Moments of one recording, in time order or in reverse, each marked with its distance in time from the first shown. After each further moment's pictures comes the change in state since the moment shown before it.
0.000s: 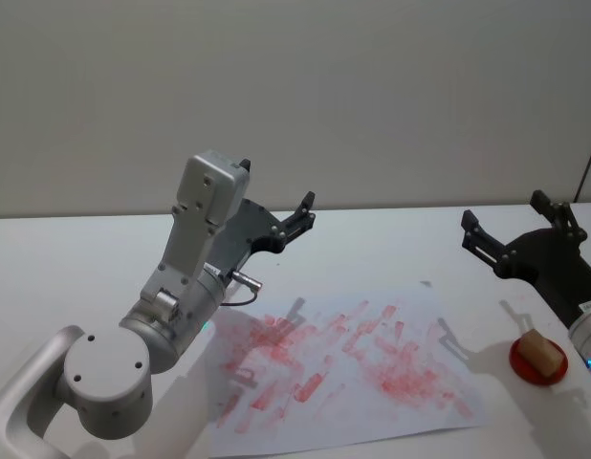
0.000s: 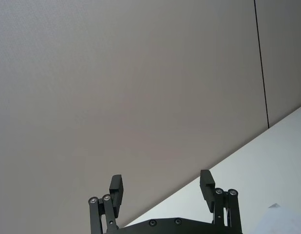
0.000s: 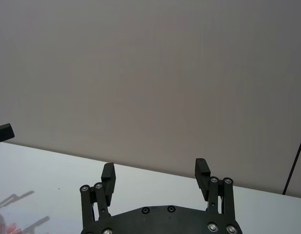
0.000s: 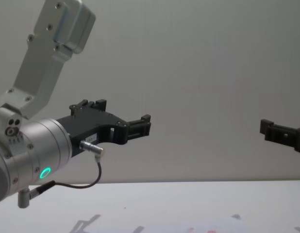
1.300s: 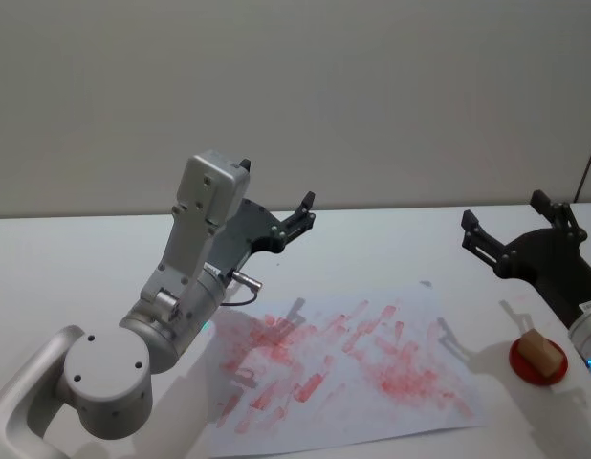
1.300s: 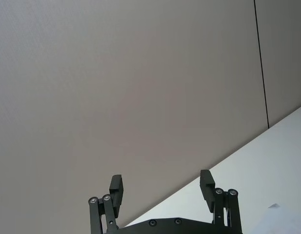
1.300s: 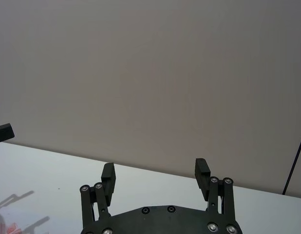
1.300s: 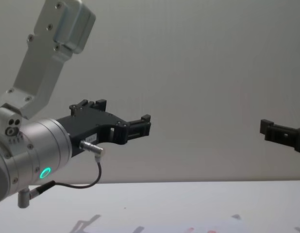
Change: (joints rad) left arm 0.000 0.000 0.000 0.000 0.000 0.000 0.000; right arm 0.000 0.000 0.000 0.000 0.000 0.000 0.000
